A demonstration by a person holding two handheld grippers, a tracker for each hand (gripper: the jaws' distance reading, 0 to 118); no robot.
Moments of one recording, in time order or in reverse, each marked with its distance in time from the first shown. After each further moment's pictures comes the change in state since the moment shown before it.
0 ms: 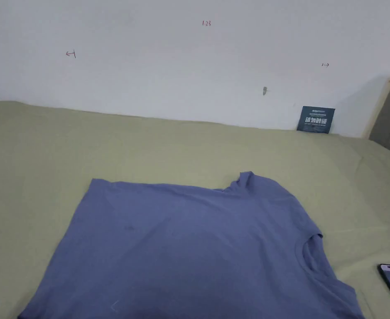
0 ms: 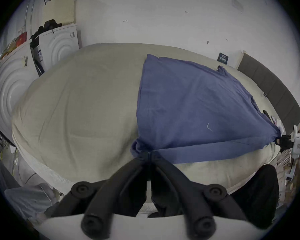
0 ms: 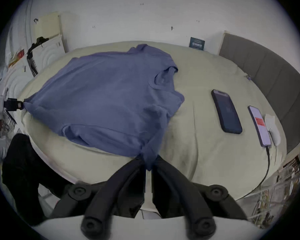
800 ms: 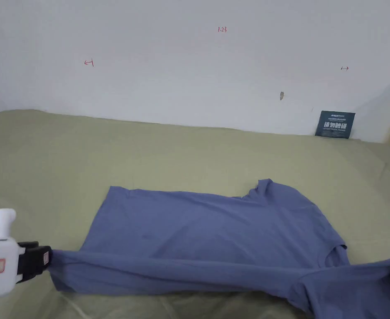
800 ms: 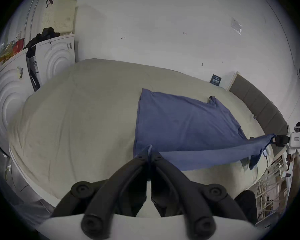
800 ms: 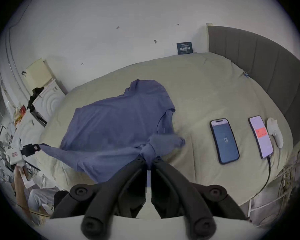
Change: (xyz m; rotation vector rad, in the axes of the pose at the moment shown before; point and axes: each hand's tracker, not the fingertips) left arm -0.007 0.126 0.027 0.100 -0.077 0.045; right arm 0.029 0.160 0.023 0.015 0.100 -0.296
